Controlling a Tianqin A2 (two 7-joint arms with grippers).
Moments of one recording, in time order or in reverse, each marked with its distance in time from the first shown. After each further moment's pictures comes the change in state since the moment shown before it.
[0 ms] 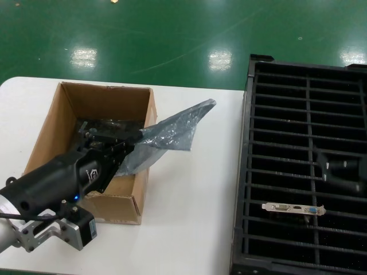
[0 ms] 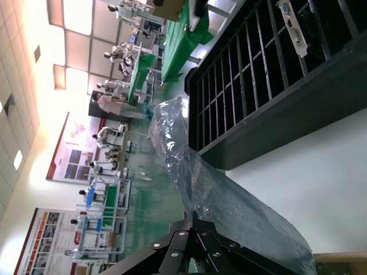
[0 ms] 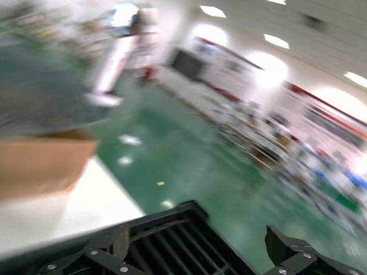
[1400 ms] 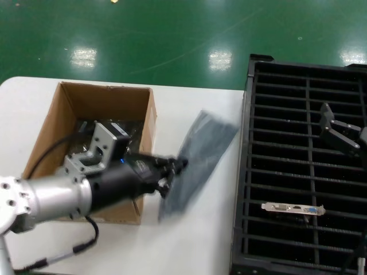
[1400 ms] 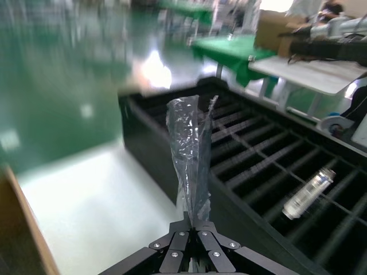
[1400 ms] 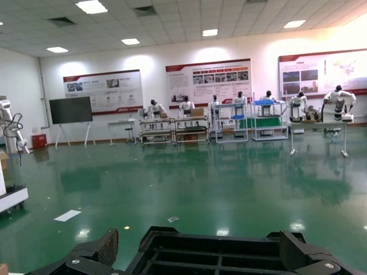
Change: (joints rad) left arm -0.426 0.733 -0.426 0.191 0.769 0.964 -1.271; right arm 0.137 -0.138 -0.213 -0.069 0.345 0.449 0.210
